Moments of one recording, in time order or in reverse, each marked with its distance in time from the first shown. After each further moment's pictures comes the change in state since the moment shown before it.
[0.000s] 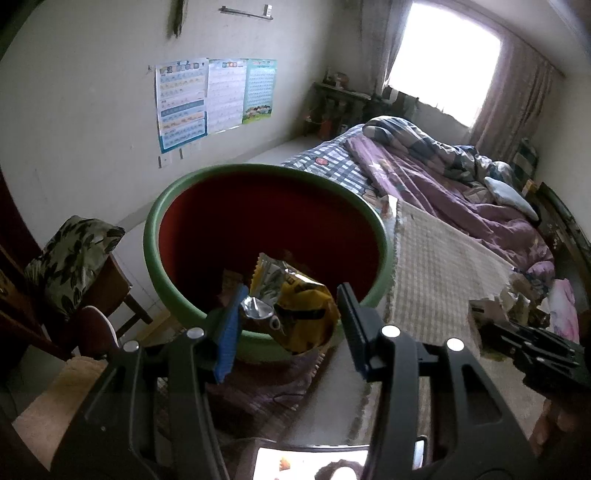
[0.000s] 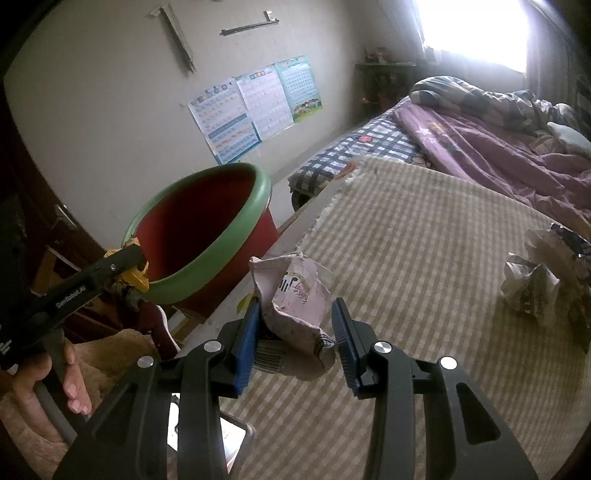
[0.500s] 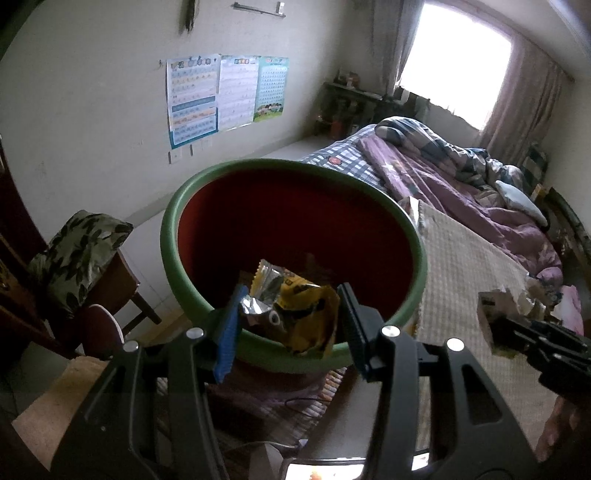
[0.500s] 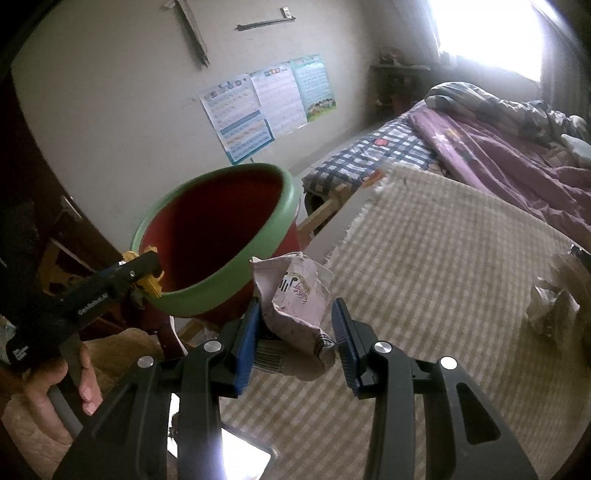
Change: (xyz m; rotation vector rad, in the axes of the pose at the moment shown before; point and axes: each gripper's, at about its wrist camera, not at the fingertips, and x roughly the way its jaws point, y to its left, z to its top) left arm 0.016 0.019 0.003 -0.025 0.006 0.028; right arm 0.016 0.024 0.013 -0.042 0.004 0.028
